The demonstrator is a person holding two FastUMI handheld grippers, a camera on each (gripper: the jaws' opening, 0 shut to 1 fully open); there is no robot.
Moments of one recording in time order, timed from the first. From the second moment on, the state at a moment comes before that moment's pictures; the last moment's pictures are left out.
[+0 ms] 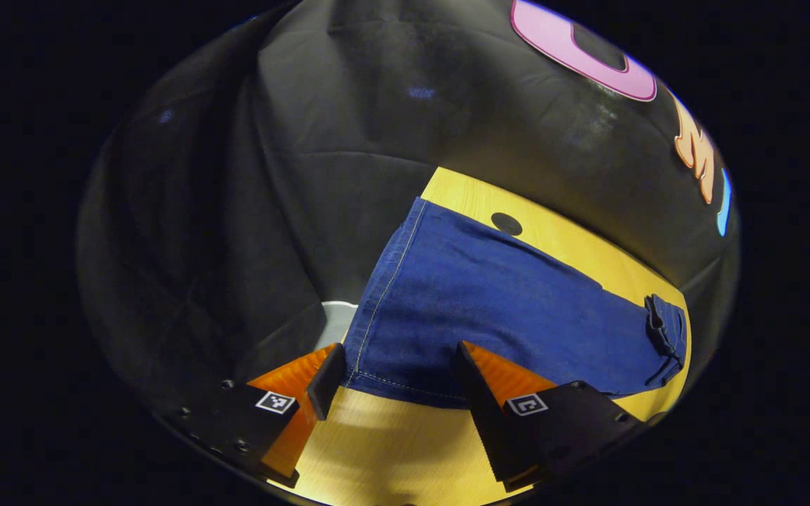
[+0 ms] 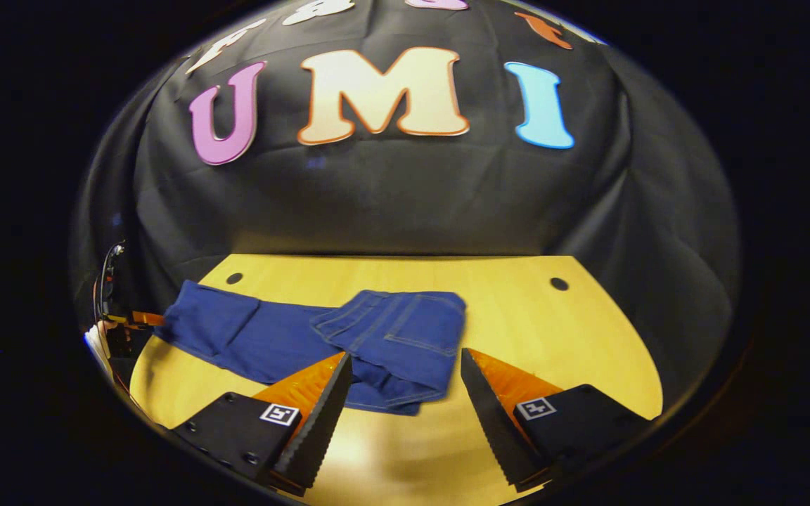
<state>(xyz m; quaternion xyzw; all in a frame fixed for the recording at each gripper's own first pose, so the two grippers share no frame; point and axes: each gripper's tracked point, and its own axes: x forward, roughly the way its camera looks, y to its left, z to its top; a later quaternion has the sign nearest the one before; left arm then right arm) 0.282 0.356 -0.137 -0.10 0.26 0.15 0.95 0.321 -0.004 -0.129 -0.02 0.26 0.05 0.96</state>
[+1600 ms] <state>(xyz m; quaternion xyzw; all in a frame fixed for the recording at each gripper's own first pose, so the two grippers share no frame) 0.278 0.297 -0.073 -0.15 0.24 0.06 0.96 0.284 -0.109 -0.105 0.02 0.26 -0.03 0.96</state>
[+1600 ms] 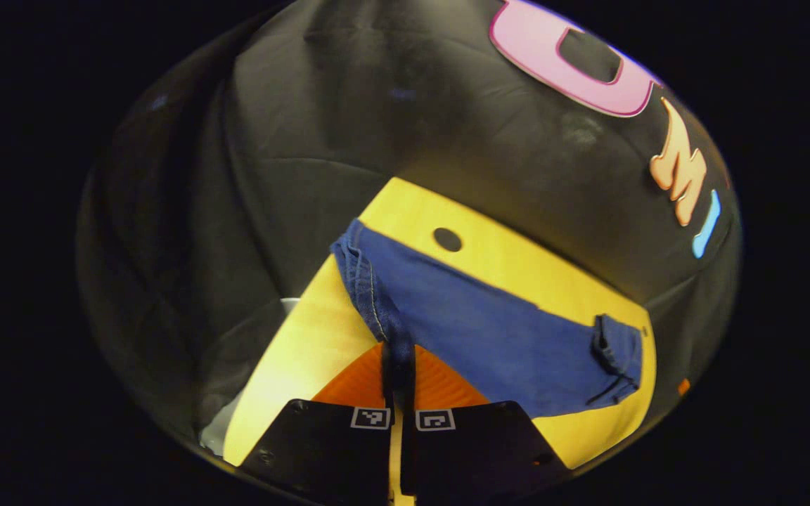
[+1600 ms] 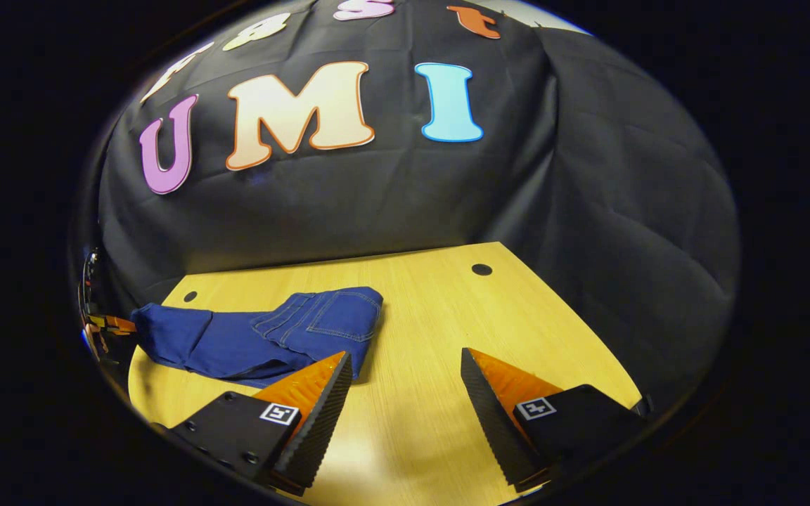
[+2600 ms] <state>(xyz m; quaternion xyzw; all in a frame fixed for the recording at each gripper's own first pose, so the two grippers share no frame) 0.326 -0.187 -0.043 -0.03 0.23 -0.23 0.95 0.260 -0.199 -0.107 0.00 0.27 0.01 0.96</state>
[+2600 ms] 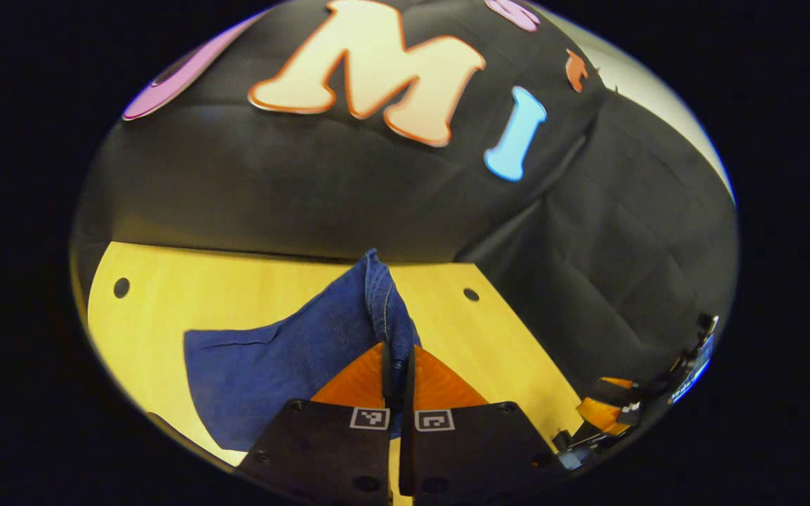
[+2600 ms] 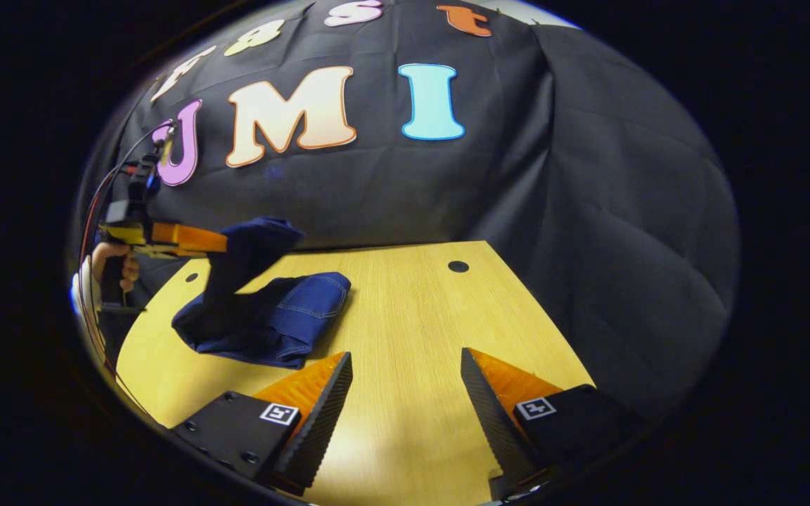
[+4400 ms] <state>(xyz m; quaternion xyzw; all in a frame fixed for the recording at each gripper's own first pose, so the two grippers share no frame) 0.184 0.010 -0.109 0.06 0.25 -0.11 0.96 0.158 -0.039 -0.112 0.11 0.26 0.03 0.96</state>
